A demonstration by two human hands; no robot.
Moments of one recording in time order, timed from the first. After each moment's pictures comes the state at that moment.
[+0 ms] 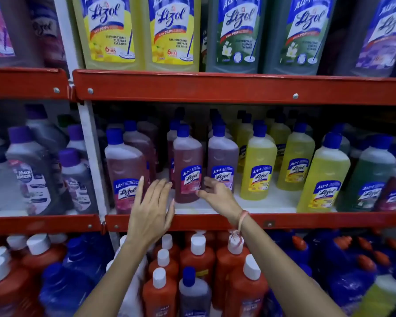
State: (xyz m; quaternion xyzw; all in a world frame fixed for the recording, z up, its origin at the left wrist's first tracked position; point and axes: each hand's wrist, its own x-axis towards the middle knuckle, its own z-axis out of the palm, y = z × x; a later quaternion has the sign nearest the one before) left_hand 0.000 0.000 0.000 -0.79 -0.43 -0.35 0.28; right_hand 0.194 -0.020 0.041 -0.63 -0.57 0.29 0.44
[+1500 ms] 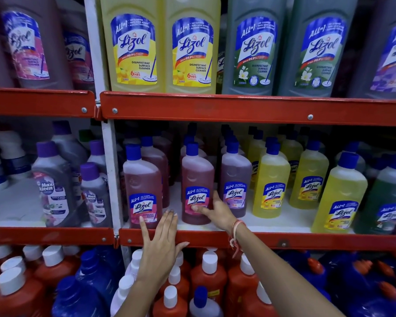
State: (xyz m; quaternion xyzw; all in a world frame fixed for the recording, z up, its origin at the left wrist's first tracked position) left_hand -0.009 0.000 -0.051 -0.80 -0.54 -0.18 0.18; right_hand 0.176 0.014 0.031 -0.62 -0.60 0.31 0.40
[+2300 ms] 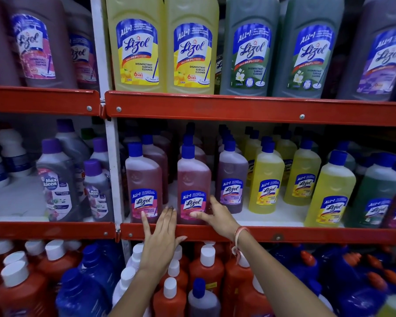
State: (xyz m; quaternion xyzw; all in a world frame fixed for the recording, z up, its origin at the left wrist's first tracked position) left_hand -0.008 -0.002 -0.050 -0.80 -0.54 -0.18 0.18; right_hand 0.176 -0.013 0.018 -0.60 -0.64 0.27 0.39
